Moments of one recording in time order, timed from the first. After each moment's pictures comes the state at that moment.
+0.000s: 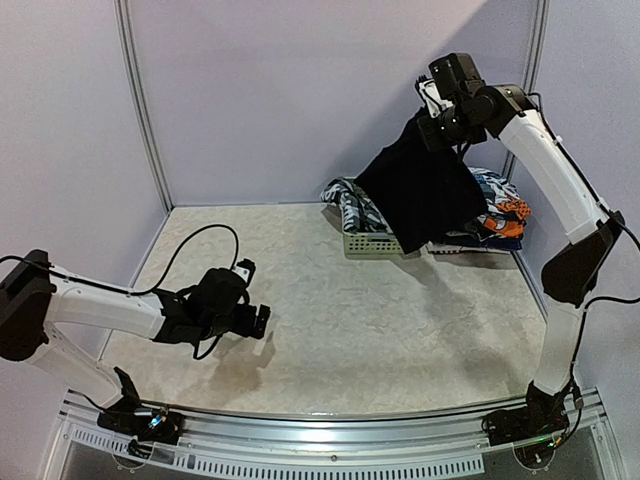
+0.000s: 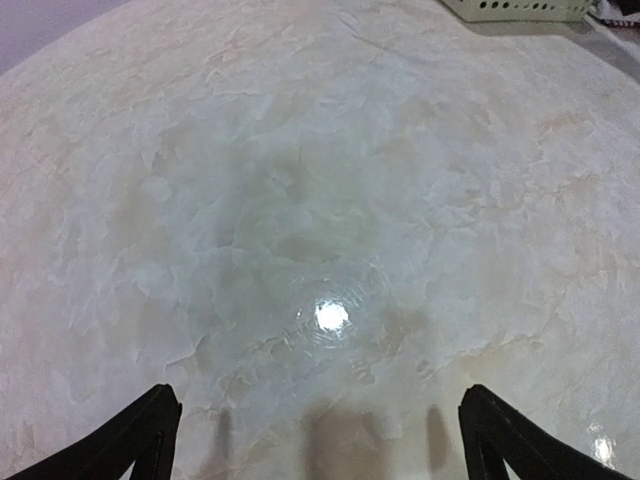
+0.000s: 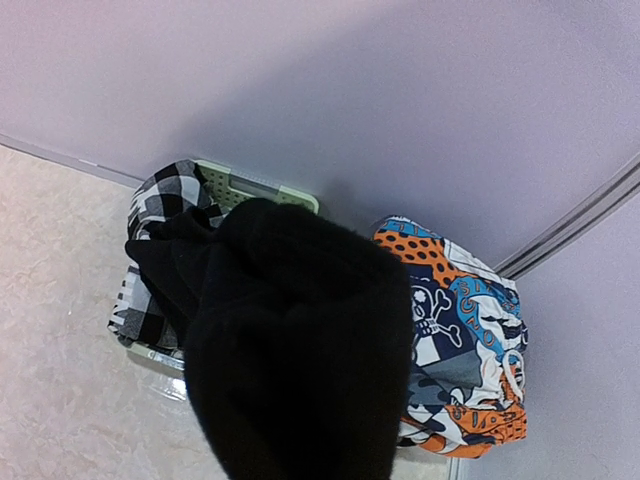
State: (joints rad) left arm -0.87 1.41 0.56 0.05 -0.44 -0.36; right arm 0.54 1.96 2.43 -1.10 0.46 -0.01
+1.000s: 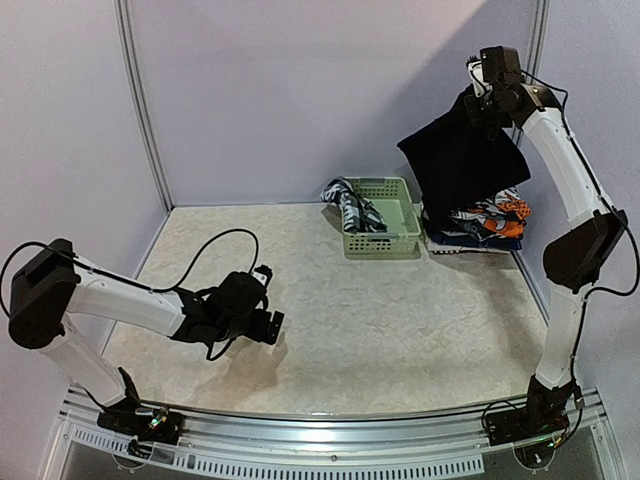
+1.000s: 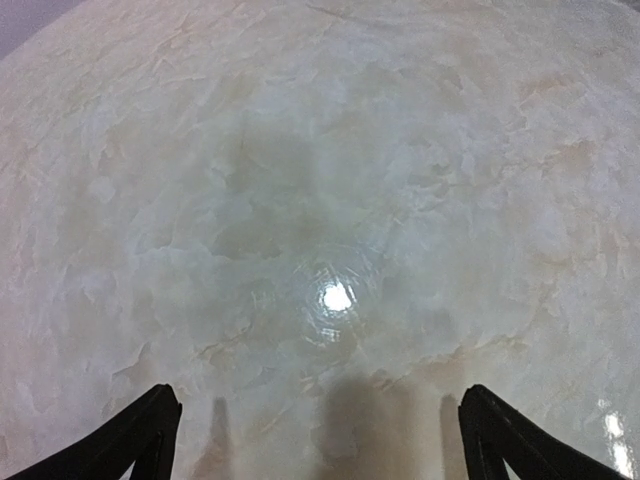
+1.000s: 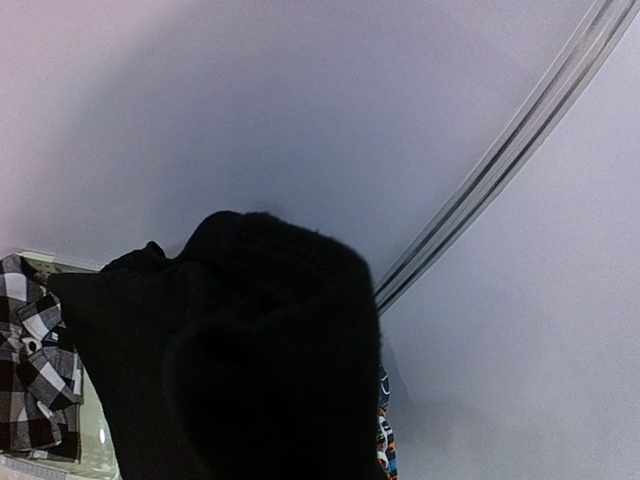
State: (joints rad) left arm -0.92 1.54 0.64 0.03 -0.45 -0.37; right arm 0.27 2.02 2.53 -0.90 0.52 -0.18
